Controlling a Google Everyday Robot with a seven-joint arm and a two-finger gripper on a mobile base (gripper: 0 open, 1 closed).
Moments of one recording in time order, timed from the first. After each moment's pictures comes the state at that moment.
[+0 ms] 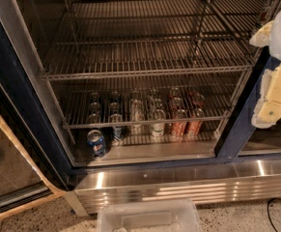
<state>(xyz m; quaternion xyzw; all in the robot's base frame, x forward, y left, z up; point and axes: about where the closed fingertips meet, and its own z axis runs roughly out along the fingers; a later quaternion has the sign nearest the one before) 0.438 -0.216 0.977 -0.60 0.78 -0.04 0.16</state>
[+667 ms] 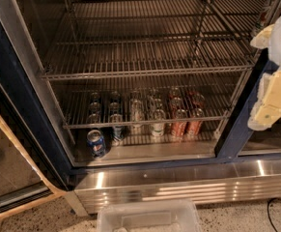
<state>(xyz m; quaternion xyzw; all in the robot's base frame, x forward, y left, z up) 0.441 -0.216 0.971 -0.59 0.78 -0.04 0.18</state>
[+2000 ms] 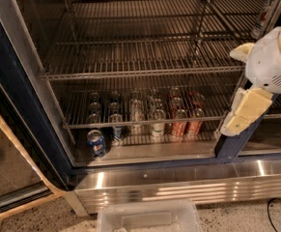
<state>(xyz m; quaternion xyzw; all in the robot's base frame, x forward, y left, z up) 0.463 -0.192 0.931 -0.59 0.76 -0.01 0.26</state>
